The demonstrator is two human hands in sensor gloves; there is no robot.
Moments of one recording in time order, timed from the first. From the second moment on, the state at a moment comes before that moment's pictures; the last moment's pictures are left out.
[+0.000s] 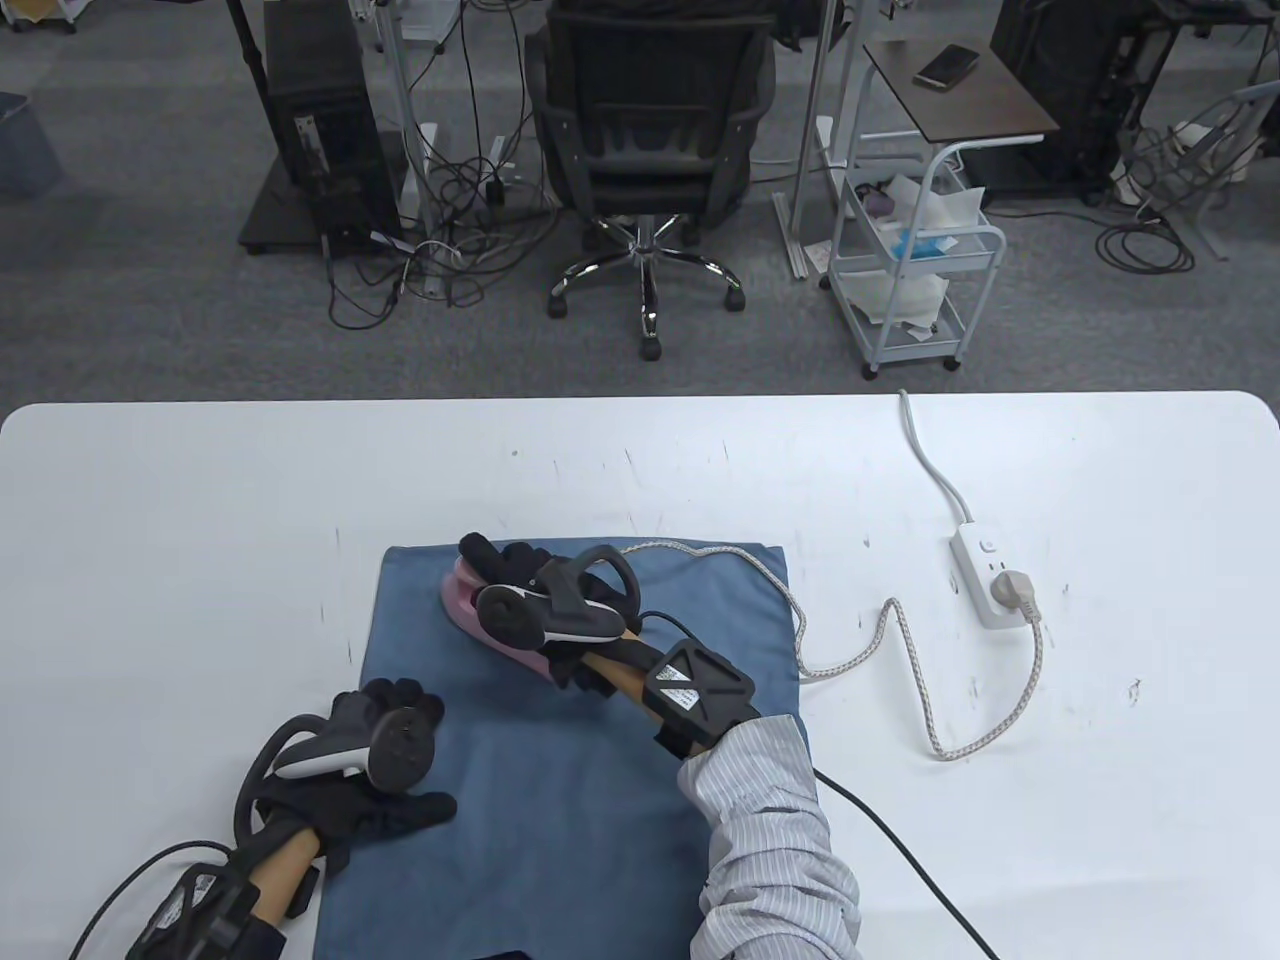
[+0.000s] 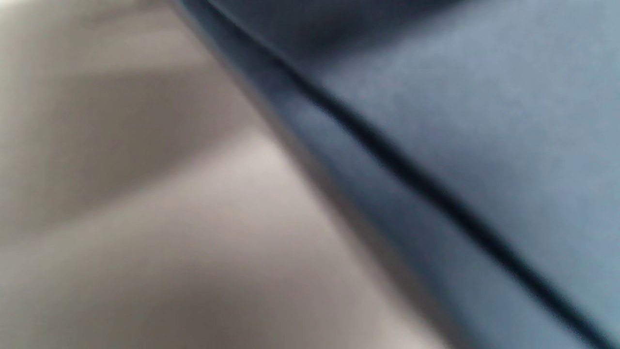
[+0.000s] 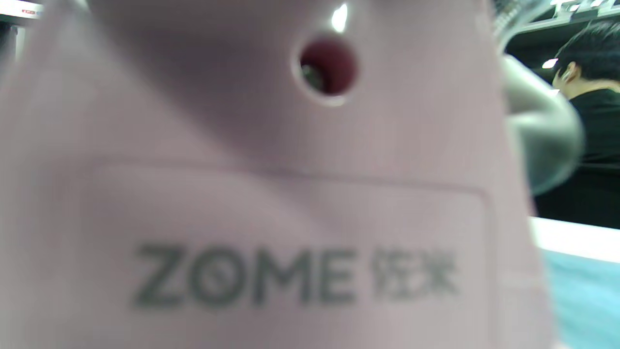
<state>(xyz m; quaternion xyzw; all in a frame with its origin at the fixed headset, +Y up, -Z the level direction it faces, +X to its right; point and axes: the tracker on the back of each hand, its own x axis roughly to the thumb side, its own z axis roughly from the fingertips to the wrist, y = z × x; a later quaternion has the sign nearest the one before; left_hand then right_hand) -0.279 -0.800 -0.316 -0.35 -0.22 -0.08 0.91 -0.105 -0.736 -0.442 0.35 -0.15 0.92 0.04</state>
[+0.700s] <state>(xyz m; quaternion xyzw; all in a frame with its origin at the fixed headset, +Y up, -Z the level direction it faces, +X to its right) -0.279 -0.799 -0.316 -0.34 -0.22 -0.06 0.91 -0.006 -0.737 -0.462 0.21 -0.15 0.96 -0.03</state>
